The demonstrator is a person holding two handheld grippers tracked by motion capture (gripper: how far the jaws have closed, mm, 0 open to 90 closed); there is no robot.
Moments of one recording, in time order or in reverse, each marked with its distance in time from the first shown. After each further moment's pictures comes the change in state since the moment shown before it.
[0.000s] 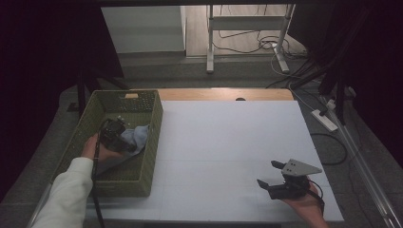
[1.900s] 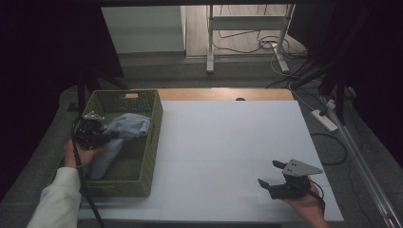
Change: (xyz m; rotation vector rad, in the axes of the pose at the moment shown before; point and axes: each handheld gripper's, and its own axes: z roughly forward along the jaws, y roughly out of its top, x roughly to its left) left arm 0.007 -0.045 -0.067 -0.388 0.047 -0.090; right arm 0.000 0.000 -0.002 -0.001 -0.022 -0.003
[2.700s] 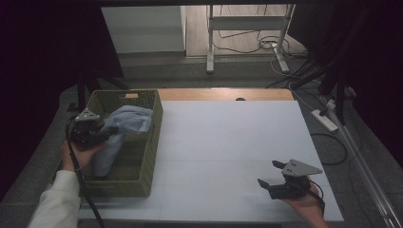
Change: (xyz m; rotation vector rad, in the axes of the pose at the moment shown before) left arm -0.016 0.004 -0.028 -0.166 0.006 0.018; right arm 0.000 0.000 0.001 0.005 -0.003 -0.001
